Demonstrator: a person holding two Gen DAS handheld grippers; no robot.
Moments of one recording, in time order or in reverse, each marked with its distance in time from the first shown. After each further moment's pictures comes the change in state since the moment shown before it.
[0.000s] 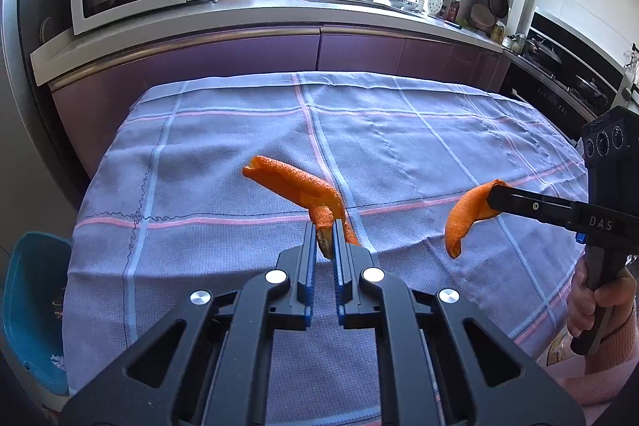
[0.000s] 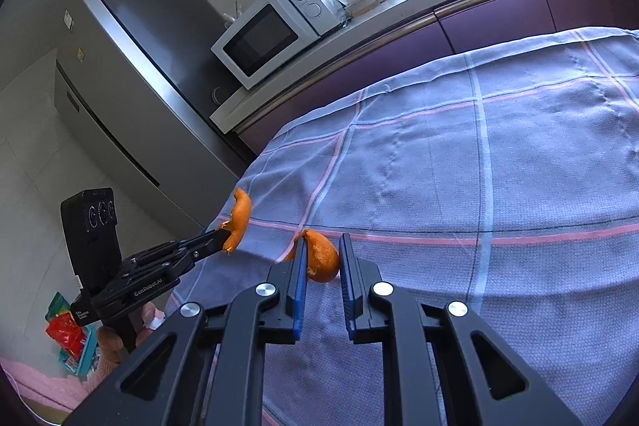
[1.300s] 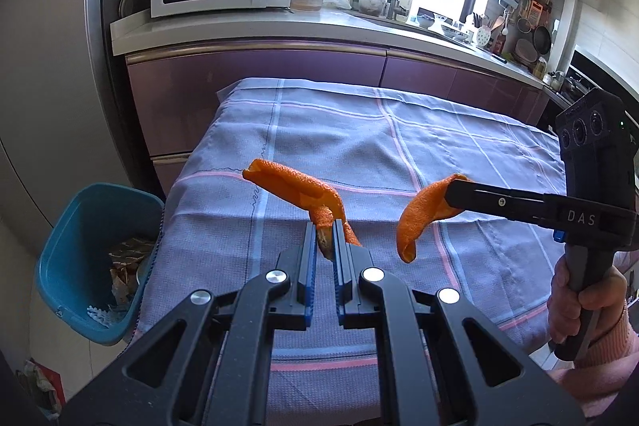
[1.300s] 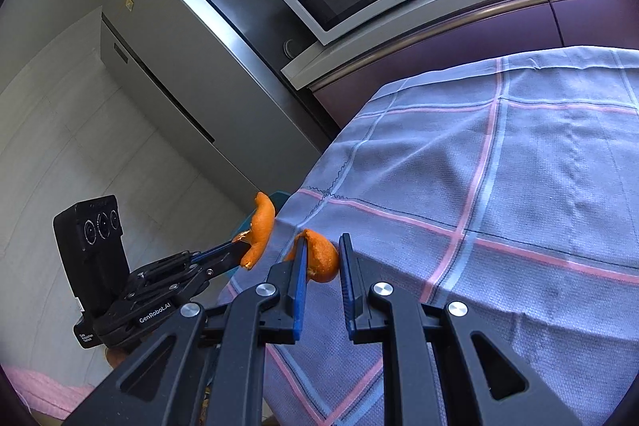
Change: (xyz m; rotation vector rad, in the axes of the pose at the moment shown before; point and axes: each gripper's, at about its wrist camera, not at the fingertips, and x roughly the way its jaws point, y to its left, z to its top) left arm -0.077 0.068 -0.037 -0.132 -0.064 0.134; right arm 0.081 0.090 0.003 -0.114 0.137 0.205
